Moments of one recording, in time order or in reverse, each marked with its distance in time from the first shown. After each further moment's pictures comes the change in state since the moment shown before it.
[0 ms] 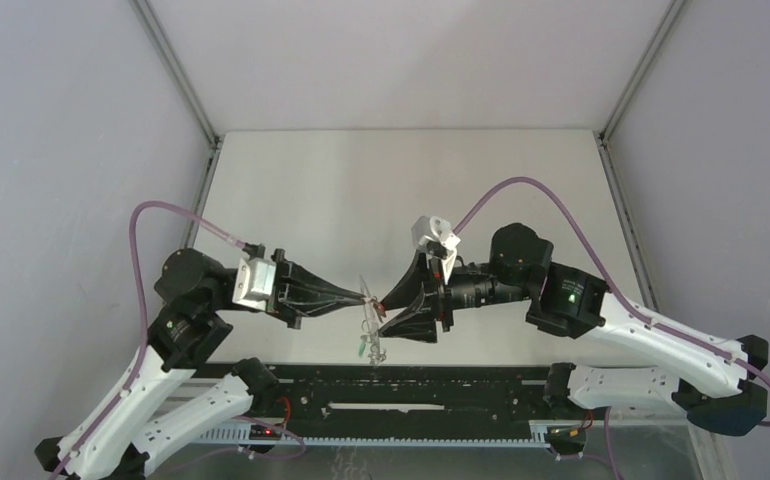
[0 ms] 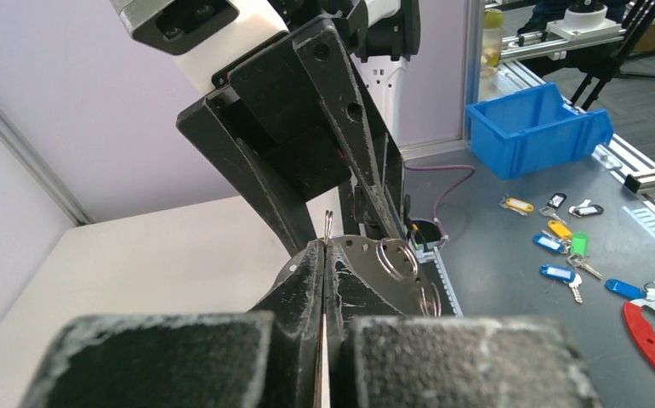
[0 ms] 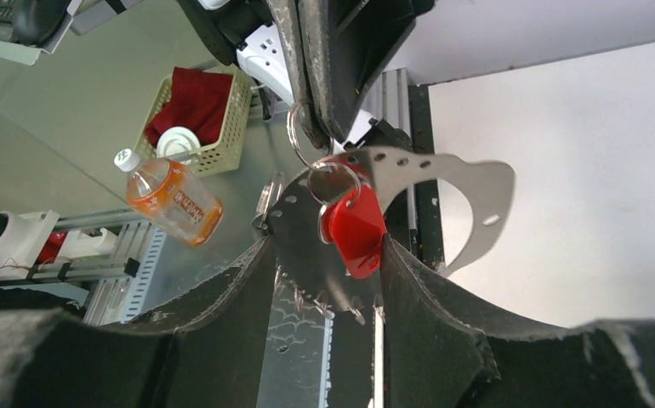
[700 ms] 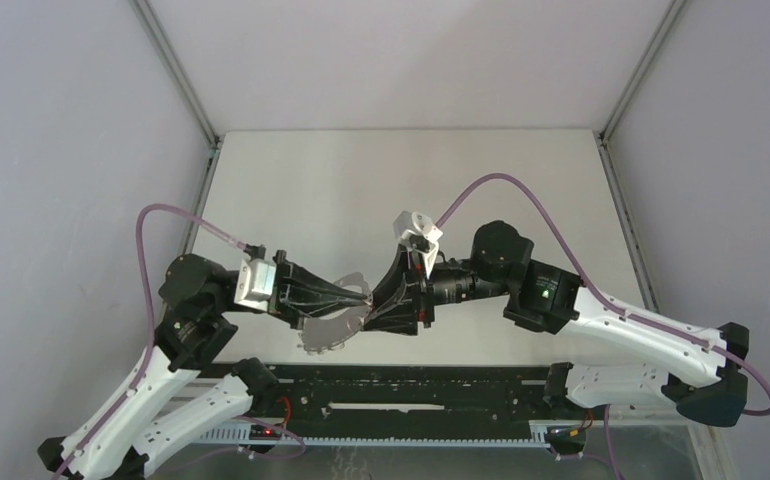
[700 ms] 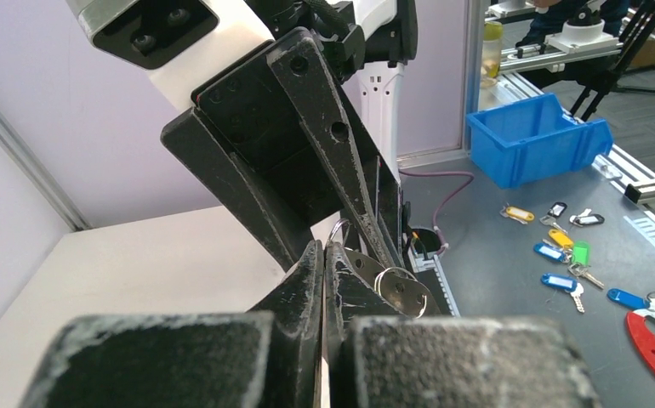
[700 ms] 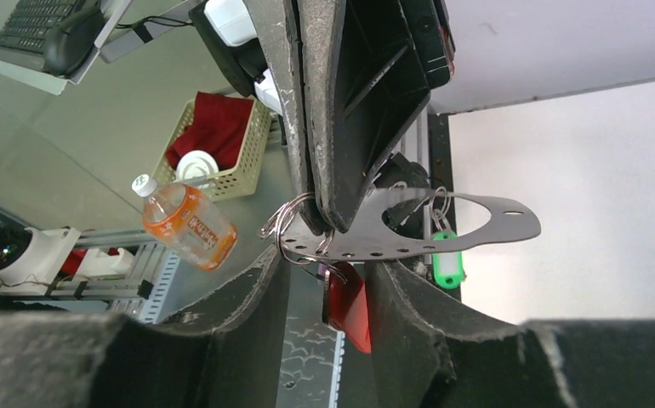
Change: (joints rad) left arm 0.000 -0.020 -0.065 0.095 -0.009 -0.043; right arm 0.026 0.090 -0.005 0.166 -0.021 0.057
